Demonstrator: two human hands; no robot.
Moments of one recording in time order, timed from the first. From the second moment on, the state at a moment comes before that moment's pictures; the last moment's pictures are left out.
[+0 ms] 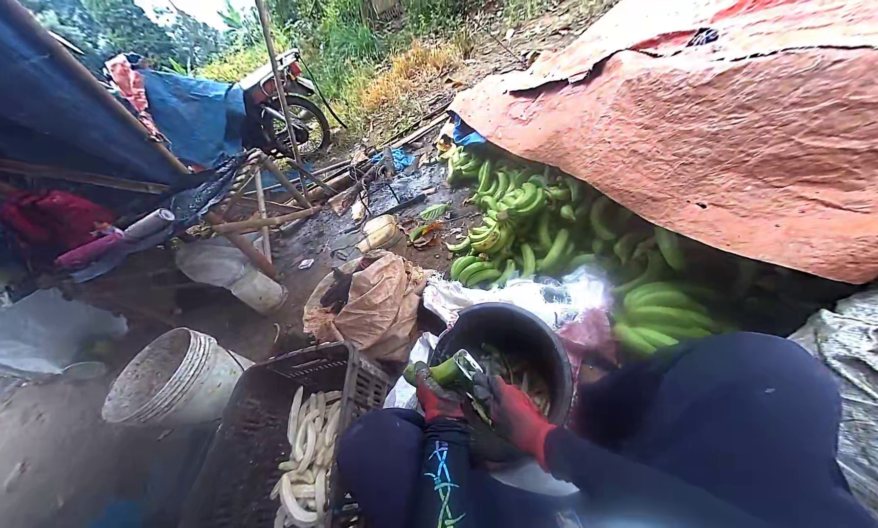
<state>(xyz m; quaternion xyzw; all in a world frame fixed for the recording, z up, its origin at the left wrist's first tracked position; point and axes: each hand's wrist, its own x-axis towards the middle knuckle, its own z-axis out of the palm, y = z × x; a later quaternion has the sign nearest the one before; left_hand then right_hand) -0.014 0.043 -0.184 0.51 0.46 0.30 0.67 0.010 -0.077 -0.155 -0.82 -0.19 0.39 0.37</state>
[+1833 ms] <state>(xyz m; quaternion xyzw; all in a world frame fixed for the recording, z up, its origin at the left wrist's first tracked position) -0.037 0.047 -0.158 0.60 0.29 0.00 0.74 0.107 -0.085 -0.162 -0.89 -0.24 0.32 0.23</state>
